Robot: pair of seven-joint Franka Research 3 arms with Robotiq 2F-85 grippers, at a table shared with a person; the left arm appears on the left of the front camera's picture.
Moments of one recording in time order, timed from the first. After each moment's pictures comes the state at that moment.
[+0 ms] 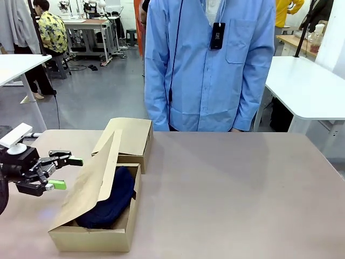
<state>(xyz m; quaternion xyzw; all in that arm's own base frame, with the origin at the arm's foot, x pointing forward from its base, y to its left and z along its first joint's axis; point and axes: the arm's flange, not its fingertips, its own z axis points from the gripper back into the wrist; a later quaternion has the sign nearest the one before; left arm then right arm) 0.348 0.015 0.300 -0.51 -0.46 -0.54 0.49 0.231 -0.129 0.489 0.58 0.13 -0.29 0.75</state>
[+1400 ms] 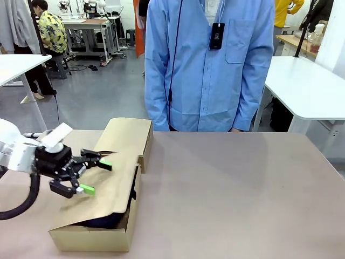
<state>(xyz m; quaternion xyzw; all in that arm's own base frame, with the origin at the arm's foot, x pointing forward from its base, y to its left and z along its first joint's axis) 0.355 -0.057 0.324 -0.48 -0.43 -0.61 0.46 0.231 -0.129 0.489 0.58 0.13 -0.29 0.75</state>
